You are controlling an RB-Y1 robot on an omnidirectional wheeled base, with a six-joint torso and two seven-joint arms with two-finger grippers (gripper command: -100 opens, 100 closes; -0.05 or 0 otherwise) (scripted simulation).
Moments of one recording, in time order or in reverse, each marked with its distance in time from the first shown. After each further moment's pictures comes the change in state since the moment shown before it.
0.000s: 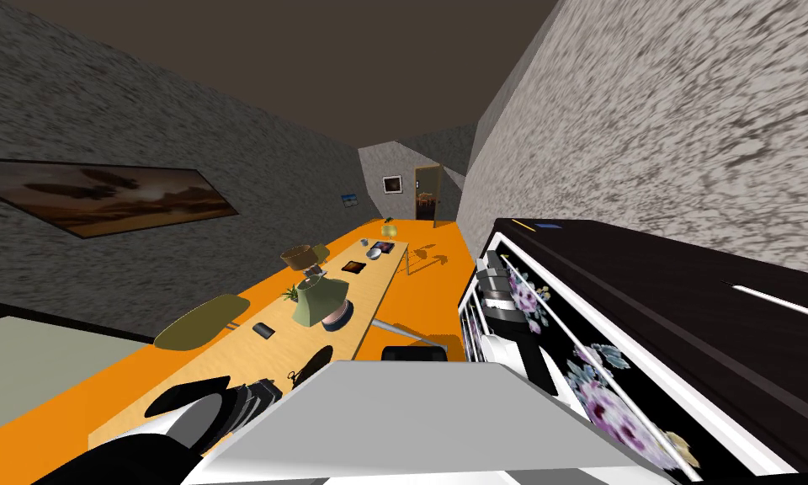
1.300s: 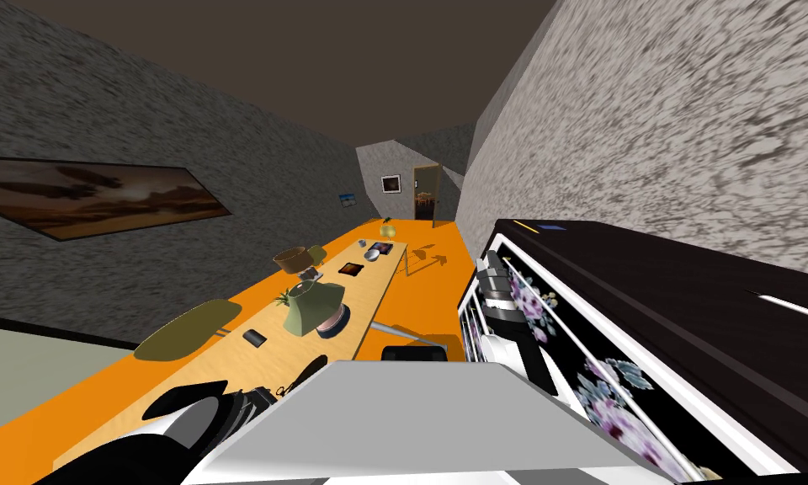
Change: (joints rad) left arm 0.016 0.008 -0.001 0.002 0.015 0.045 0.016; right arm 0.000 0.000 0.000 0.000 0.000 0.000 0.000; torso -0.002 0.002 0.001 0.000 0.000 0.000
